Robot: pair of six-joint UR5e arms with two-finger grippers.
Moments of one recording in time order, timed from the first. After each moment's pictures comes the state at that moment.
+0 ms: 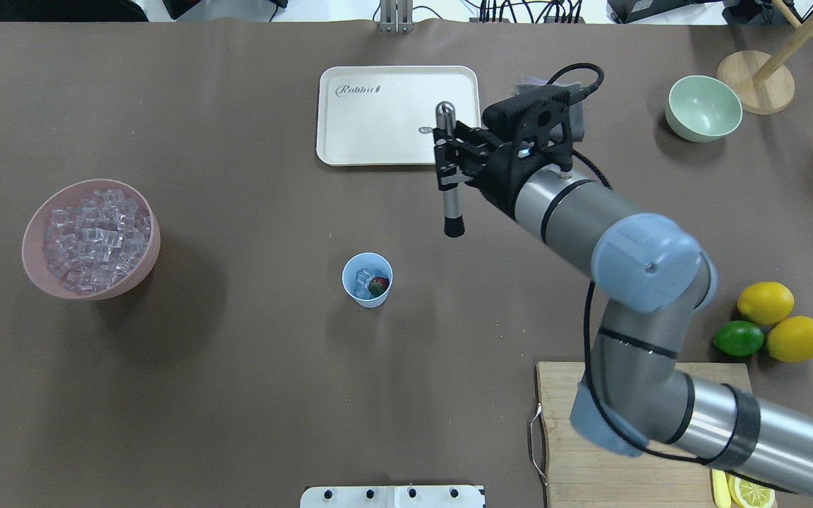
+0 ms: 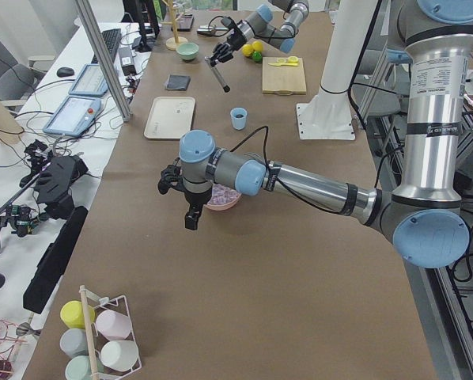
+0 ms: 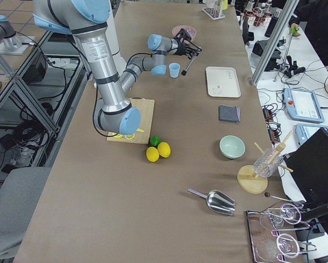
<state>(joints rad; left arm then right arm) -1.41 -1.56 -1.84 -1.63 -2.32 -0.12 0.55 -1.15 1.85 -0.78 1.28 0.80</state>
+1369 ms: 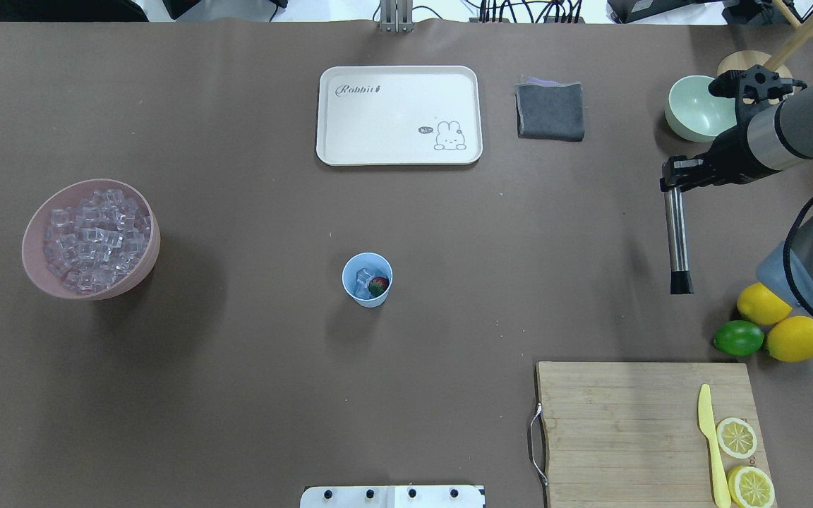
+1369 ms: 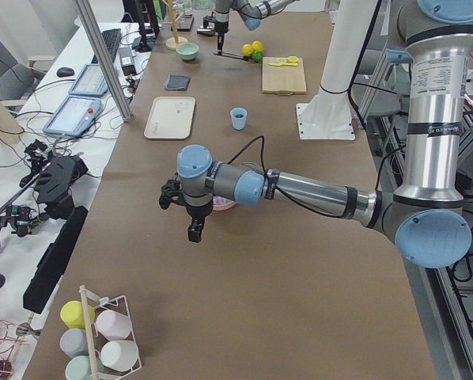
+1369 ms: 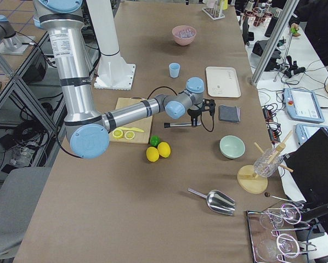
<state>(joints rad) -1.41 -1.56 -1.78 -1.63 -2.33 -0.12 0.99 -1.38 1.63 -1.20 2.18 0.84</state>
